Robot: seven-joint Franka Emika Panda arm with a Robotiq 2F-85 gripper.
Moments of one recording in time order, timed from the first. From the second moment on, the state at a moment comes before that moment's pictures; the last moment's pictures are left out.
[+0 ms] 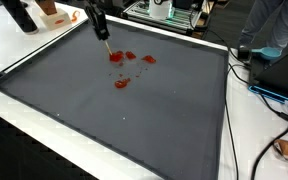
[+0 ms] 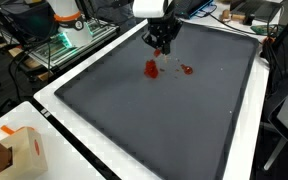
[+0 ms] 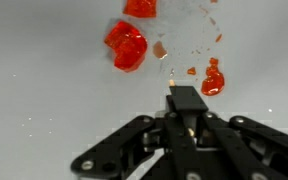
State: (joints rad) arm -0.02 0.20 -0.06 -2.11 0.30 2.31 0.20
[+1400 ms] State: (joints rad) arm 0.13 0.27 -0.05 -2.03 -0.44 1.93 0.88
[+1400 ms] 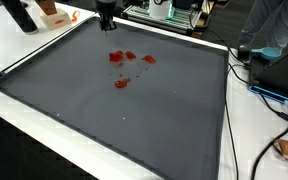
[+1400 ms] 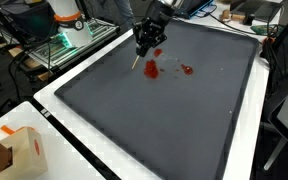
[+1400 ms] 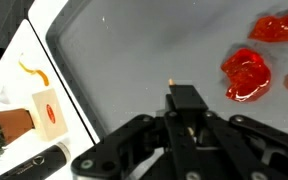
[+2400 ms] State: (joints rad) arm 0.18 0.50 -0.05 -1.86 -0.62 1.74 1.09
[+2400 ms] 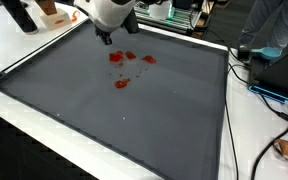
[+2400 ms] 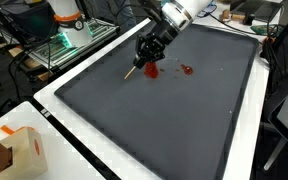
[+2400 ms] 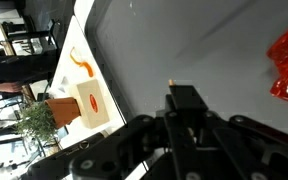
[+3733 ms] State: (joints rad) arm 0.20 0.59 -0.04 -1.78 -0.62 1.73 0.99
